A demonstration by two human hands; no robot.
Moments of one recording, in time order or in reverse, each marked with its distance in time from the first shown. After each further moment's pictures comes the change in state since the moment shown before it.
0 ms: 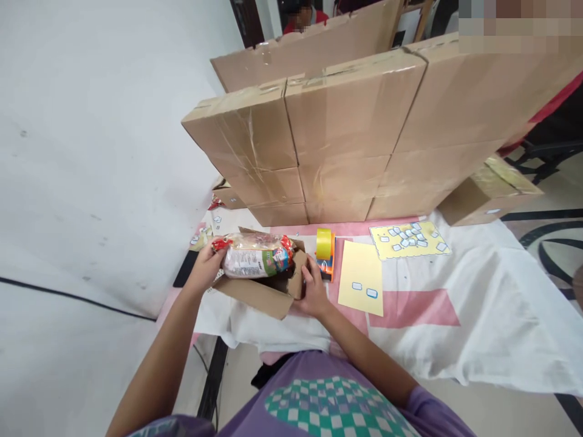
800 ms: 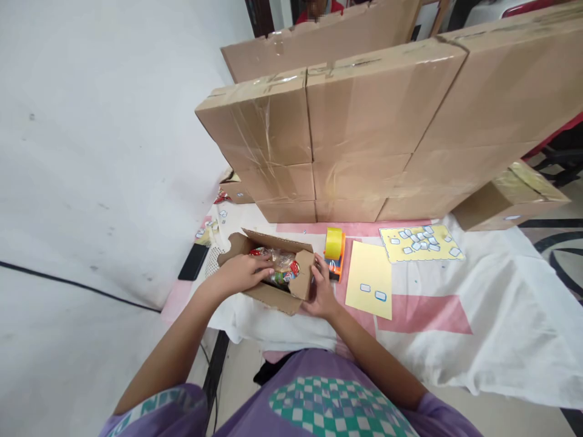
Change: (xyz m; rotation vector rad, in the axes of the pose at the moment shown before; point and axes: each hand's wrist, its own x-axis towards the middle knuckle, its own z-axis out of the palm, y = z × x) left_hand -0.016 0.053 0.019 0.495 -0.632 0.241; right_hand 0.002 -0.002 -0.008 0.118 -0.043 0.013
